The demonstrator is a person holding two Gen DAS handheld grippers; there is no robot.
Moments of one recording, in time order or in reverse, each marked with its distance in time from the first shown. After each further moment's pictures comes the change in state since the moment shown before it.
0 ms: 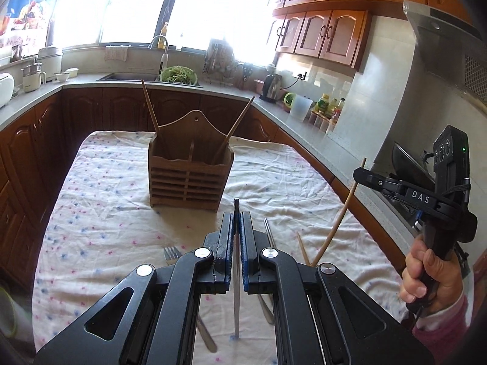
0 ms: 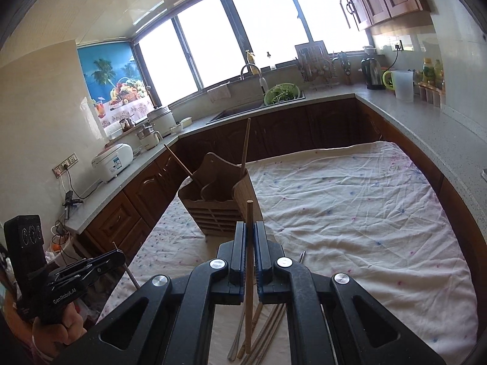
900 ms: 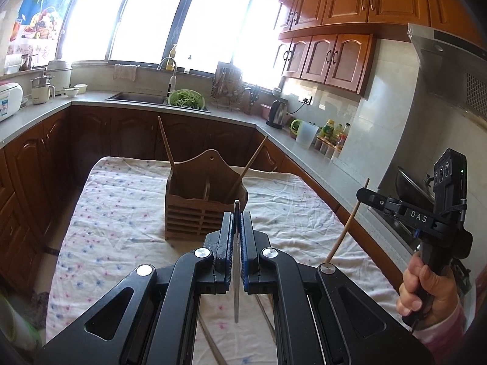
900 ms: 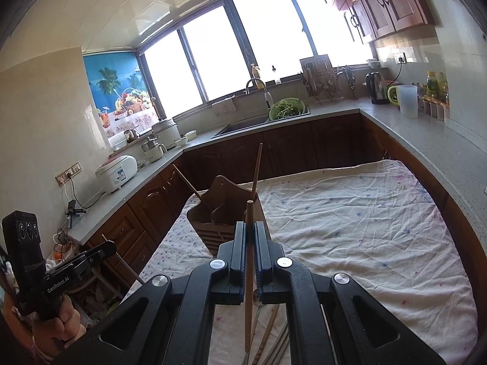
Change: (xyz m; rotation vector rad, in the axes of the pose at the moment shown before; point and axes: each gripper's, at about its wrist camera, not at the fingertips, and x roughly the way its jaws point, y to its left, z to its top) left arm -0.013 0.020 0.032 -0.016 -0.113 0.024; right arm 0.004 0.010 0.020 -0.010 -0.059 0.018
